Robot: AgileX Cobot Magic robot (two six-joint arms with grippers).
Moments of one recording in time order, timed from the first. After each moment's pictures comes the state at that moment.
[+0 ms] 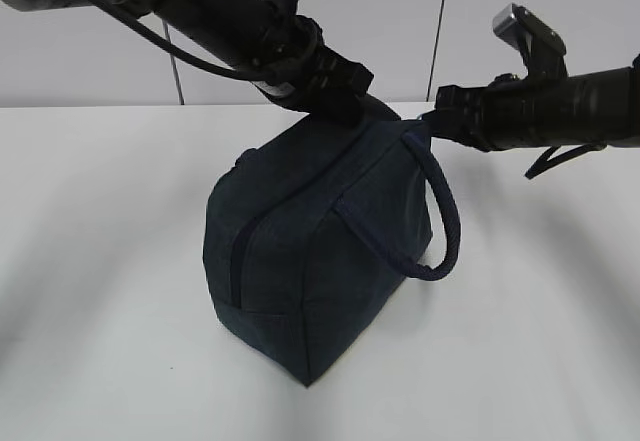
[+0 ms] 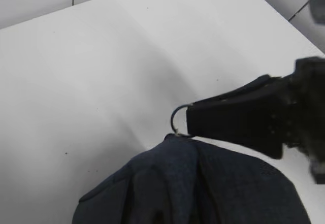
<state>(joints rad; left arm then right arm) -0.50 2.04 -1.75 -0.63 0.80 0.55 0.07 1.91 -1.11 1.80 0.56 -1.53</state>
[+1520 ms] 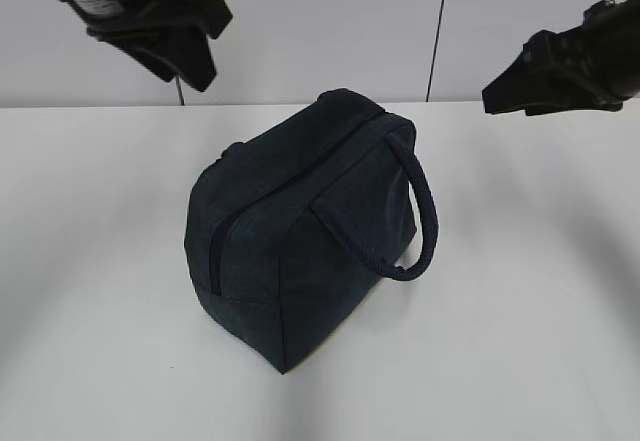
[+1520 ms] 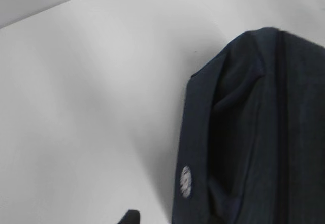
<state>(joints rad) -0.46 1.67 -1.64 -0.04 1.16 0.07 0.02 1.50 -1.15 0.76 0.78 -0.70</state>
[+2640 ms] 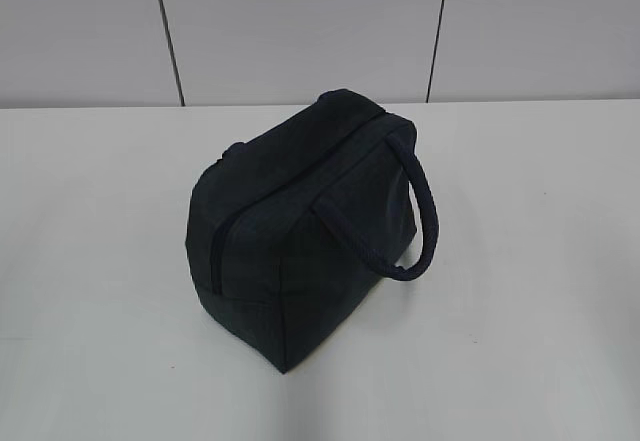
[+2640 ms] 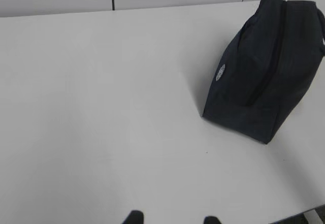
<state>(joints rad) -0.46 0.22 -0.63 0.10 1.16 -0.17 0.02 0.42 -0.66 -0.01 1.25 -0.07</state>
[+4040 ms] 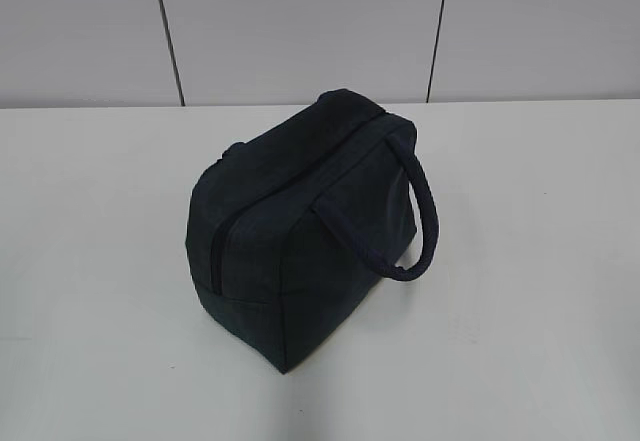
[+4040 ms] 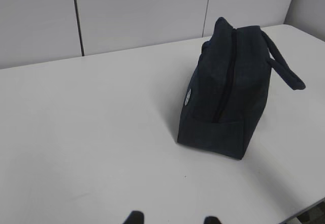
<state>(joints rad) -0.46 -0.02 -0.52 0.01 1.11 0.00 0.02 -0.02 -0.50 0.00 1.16 -0.14</state>
